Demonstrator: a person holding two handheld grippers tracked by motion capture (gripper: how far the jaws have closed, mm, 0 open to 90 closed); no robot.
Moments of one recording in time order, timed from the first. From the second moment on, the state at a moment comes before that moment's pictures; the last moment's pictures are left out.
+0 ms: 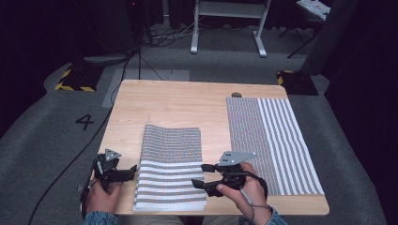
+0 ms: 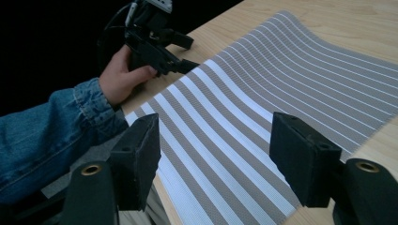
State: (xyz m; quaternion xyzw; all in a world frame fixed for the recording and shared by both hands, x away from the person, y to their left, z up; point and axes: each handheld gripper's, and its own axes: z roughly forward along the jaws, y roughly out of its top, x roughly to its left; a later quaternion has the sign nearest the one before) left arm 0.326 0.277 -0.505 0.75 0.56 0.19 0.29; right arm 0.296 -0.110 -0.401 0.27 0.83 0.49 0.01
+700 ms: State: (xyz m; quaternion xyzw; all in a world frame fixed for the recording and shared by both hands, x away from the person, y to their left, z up) left arm 0.325 0.276 -0.505 0.75 0.56 0.20 0.29; right arm 0.311 -0.041 -0.460 0.22 0.87 0.43 0.09
